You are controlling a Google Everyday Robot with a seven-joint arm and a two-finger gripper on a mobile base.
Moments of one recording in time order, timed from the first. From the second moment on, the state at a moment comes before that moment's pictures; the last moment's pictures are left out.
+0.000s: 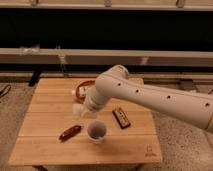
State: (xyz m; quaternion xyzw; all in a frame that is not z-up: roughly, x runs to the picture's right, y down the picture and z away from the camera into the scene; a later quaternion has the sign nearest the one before) arm -0.095 0.099 0.662 0.23 -0.28 -0.93 0.07
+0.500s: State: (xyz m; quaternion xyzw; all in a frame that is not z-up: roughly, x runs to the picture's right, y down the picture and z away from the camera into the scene) arm -0.096 0.099 0.662 0.24 -0.28 -0.93 0.07
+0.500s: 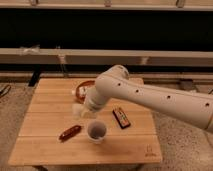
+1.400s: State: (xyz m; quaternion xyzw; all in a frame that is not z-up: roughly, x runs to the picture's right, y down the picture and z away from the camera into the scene) arm -0.076 0.150 0.644 0.33 -0.29 -0.89 0.15
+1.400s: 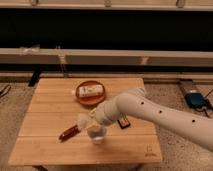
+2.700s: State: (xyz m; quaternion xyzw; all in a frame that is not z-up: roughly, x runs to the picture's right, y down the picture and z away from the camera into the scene) arm -0.075 0.178 0.669 0.33 -0.31 -0.87 0.19
